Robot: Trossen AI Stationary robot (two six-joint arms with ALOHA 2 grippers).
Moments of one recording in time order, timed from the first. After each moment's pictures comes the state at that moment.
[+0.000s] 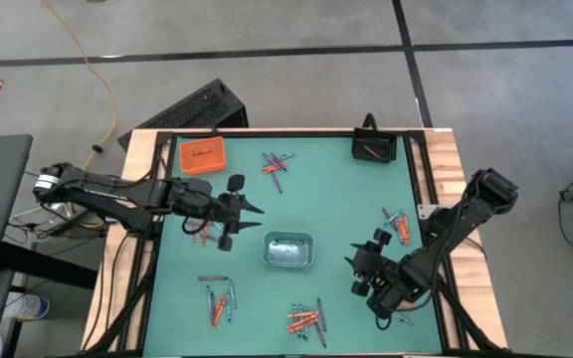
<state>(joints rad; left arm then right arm) -0.11 1.11 0.88 -0.13 -0.08 0.23 0.76 1.56 0.99 -0.85 0.89 0.99</state>
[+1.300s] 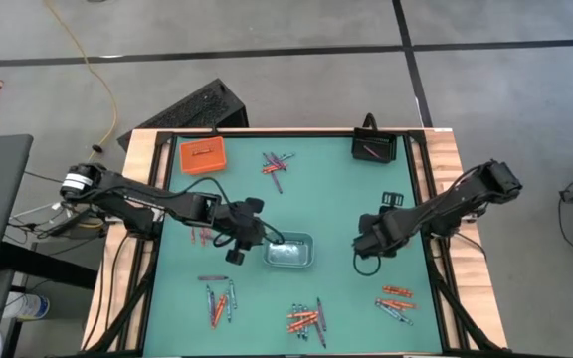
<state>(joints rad) -0.11 1.43 0.88 -0.21 0.00 0.25 0.36 1.47 0.92 -1.37 0.41 0.56</state>
